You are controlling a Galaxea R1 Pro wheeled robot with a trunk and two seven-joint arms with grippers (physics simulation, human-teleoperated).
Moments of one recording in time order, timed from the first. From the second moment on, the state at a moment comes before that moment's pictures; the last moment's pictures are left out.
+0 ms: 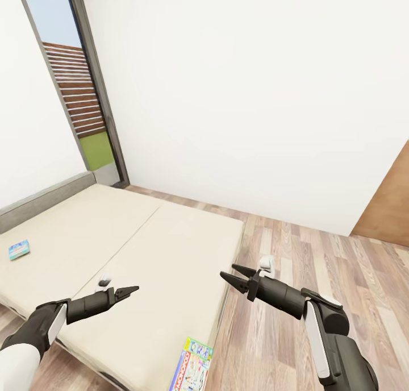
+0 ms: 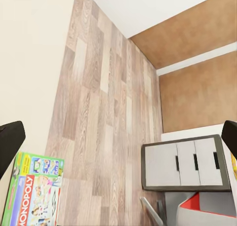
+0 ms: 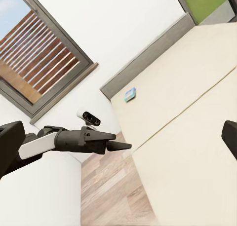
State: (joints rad) left arm -0.65 0.26 0.38 -0.49 -0.02 0.56 -1.21; right arm -0.29 0.12 -0.20 -1.56 -0.11 0.71 1.10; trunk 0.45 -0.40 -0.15
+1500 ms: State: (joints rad) left arm -0.65 0.24 0.38 -0.49 -0.02 0.56 -1.20; right arm -0.30 0.12 -0.20 -1.56 -0.10 0.71 1.10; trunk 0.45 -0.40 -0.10
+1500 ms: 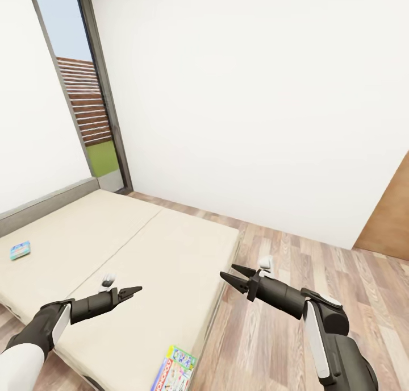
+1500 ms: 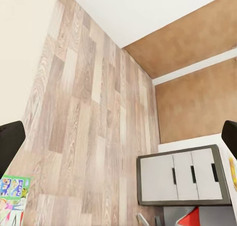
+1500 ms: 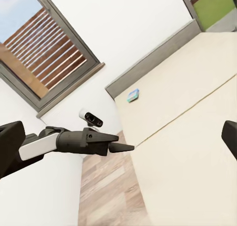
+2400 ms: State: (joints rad) left arm -0.65 0.24 0.38 -0.49 -0.02 0.56 -1.18; right arm -0.30 0.12 -0.20 -1.56 -0.10 0.71 1.10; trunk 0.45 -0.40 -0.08
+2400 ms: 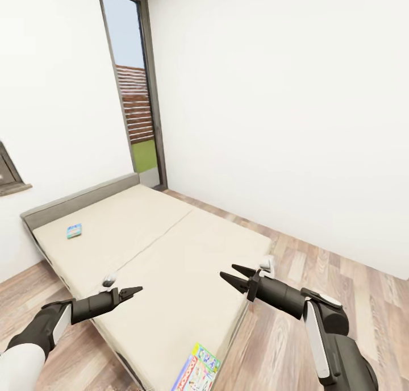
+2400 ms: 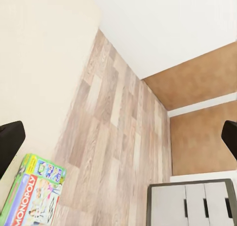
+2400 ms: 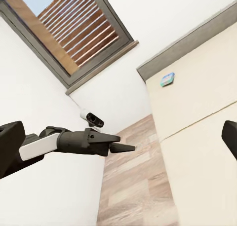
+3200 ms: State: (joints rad) left arm -0.65 0.23 0.38 -0.49 -0.02 0.56 -1.18; right arm -0.30 0.12 -0.20 -1.56 -0.11 0.71 1.10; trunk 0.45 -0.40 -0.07
